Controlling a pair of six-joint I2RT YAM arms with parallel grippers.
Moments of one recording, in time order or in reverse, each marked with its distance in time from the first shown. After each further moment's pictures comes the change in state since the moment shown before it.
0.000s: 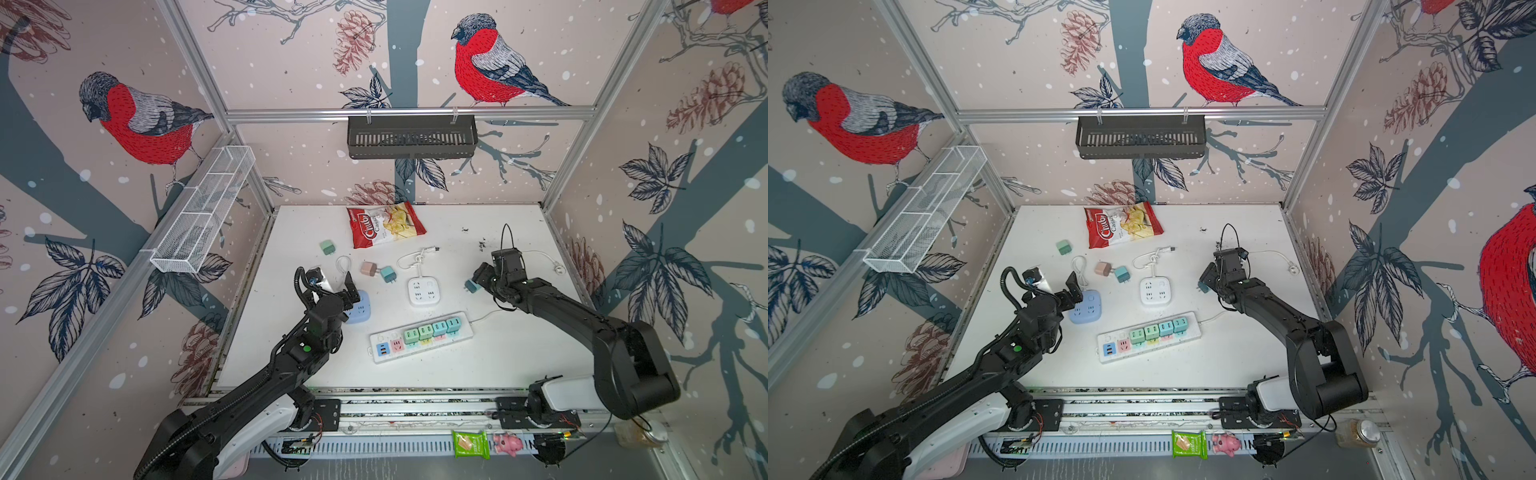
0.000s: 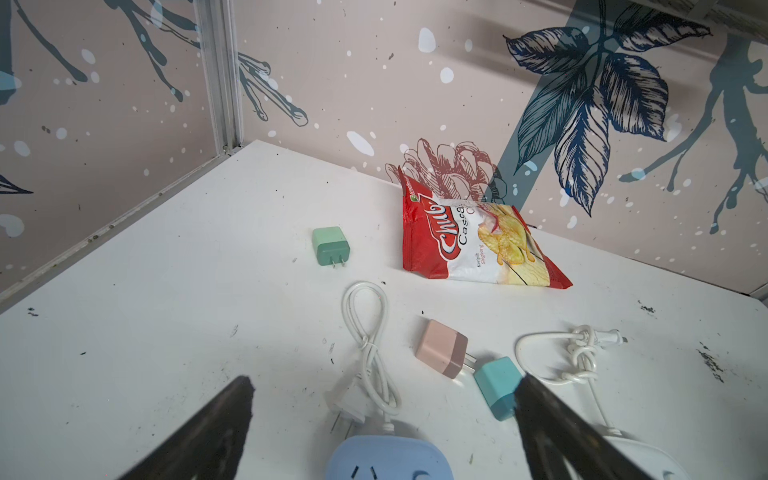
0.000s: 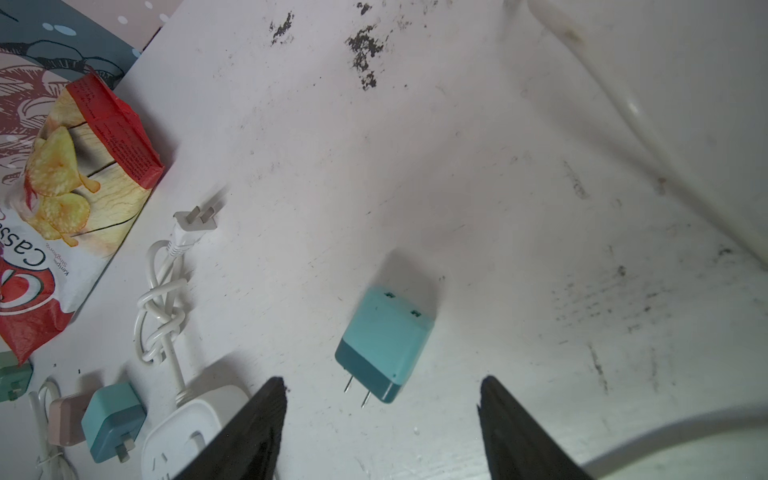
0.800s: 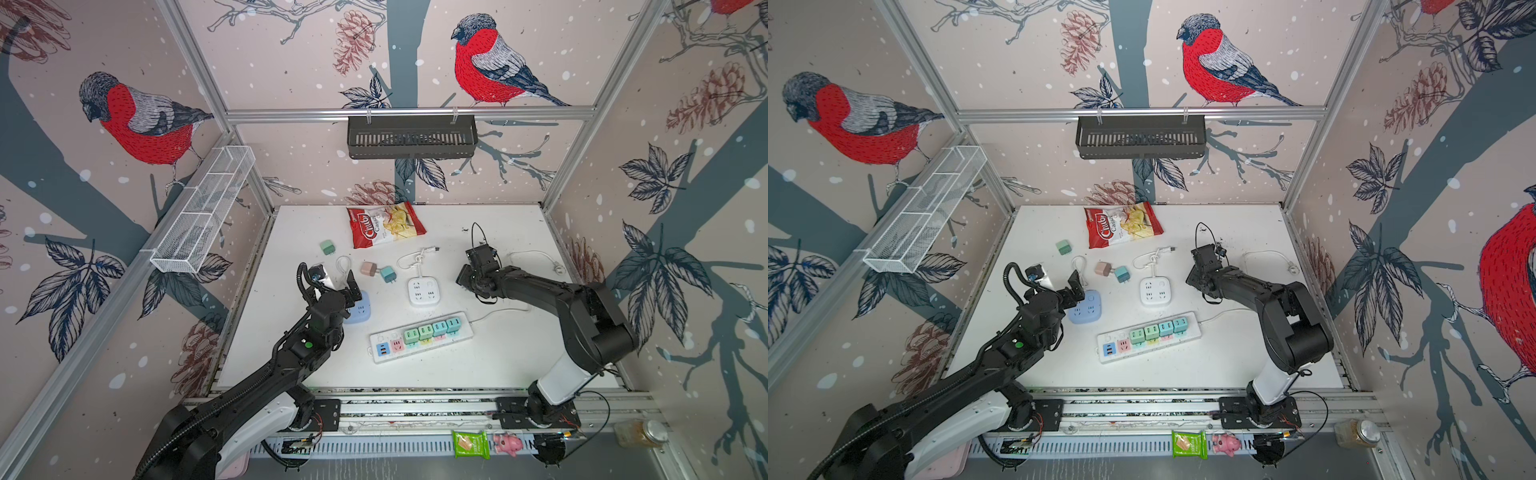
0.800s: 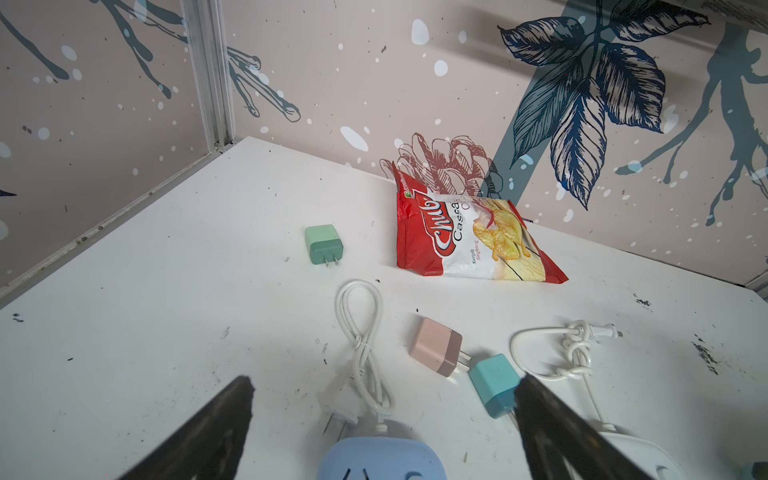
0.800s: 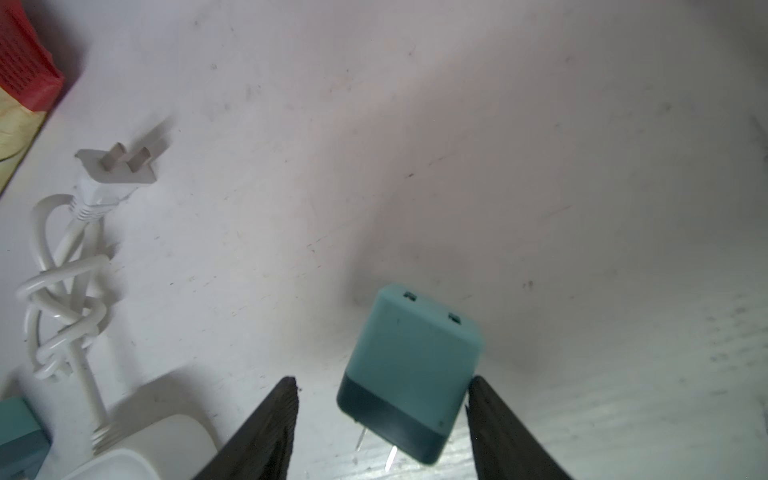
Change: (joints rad) left arm 0.003 0.015 0.023 -0.014 0.021 0.000; right arm 0.095 0.284 0.156 -0.042 0.044 -0.003
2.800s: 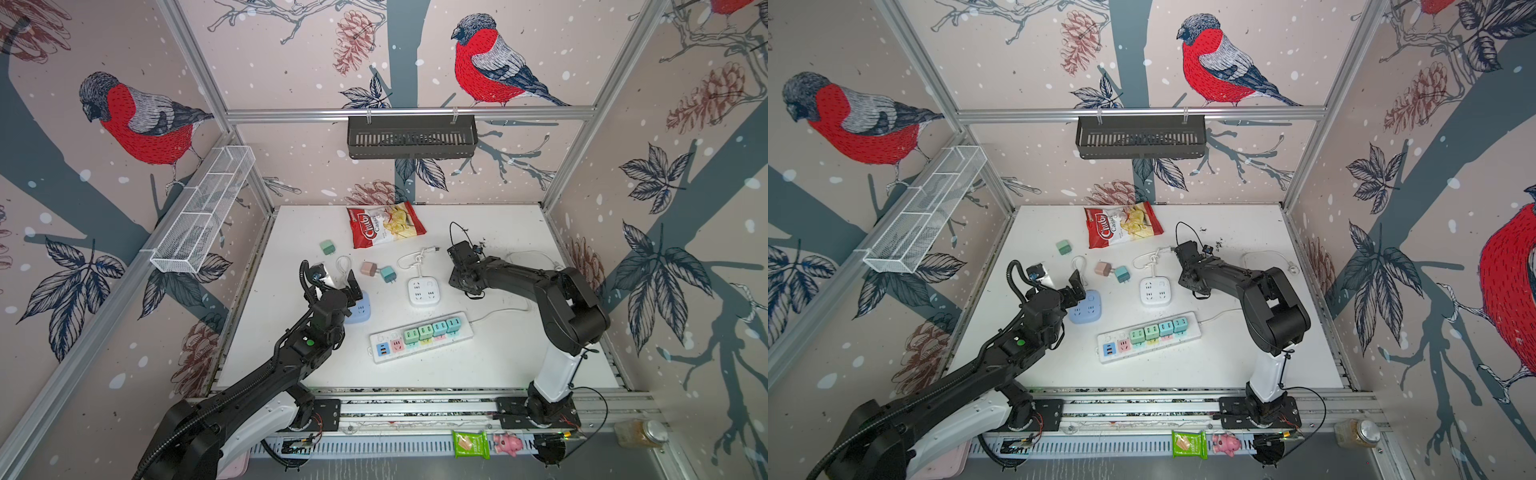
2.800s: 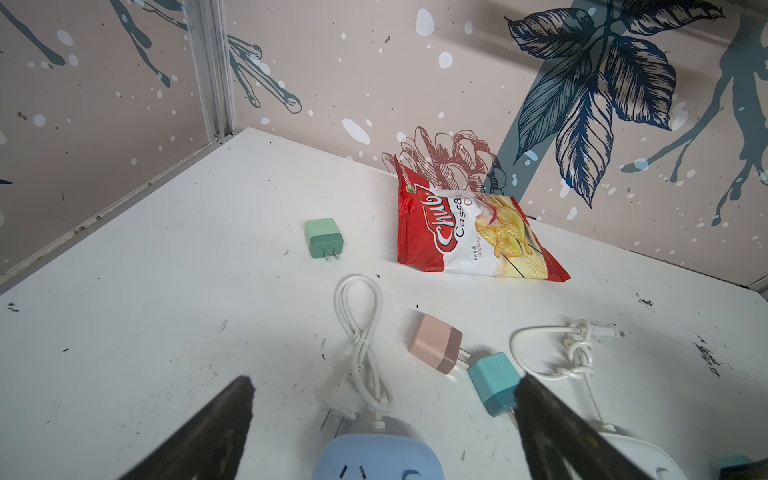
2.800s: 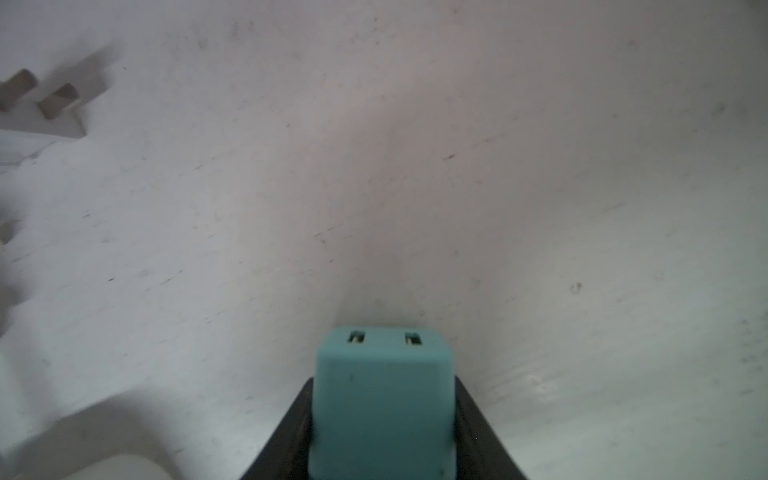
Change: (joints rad) left arm 0.001 0.027 0.015 -0.013 0.000 -0.029; right arm 0.082 0.122 0.171 -0.168 0.111 -0.001
